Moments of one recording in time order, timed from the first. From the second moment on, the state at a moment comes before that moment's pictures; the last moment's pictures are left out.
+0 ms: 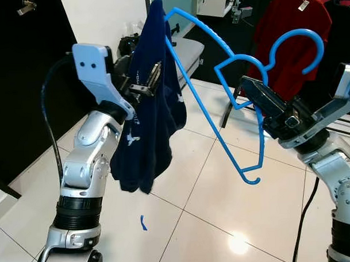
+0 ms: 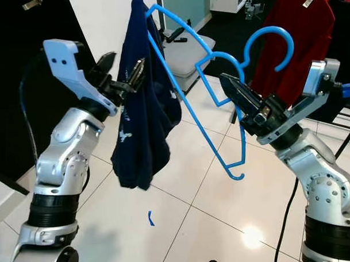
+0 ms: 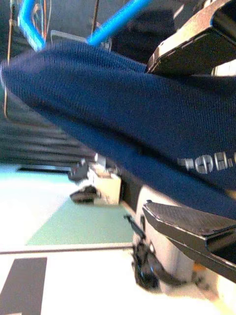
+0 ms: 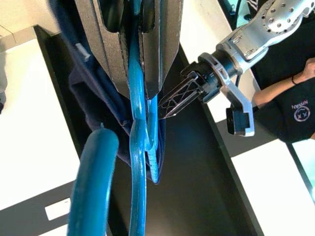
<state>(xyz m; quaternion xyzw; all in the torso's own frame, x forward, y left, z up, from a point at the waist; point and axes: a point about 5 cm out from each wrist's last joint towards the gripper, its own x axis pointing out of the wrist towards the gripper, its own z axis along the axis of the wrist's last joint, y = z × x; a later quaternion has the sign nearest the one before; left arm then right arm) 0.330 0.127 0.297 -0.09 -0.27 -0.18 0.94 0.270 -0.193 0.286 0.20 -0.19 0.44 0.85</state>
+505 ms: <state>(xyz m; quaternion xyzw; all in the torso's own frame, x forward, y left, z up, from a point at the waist) 0.332 0.129 0.302 -0.08 -0.29 -0.16 0.94 0.268 -0.192 0.286 0.20 -0.19 0.44 0.85</state>
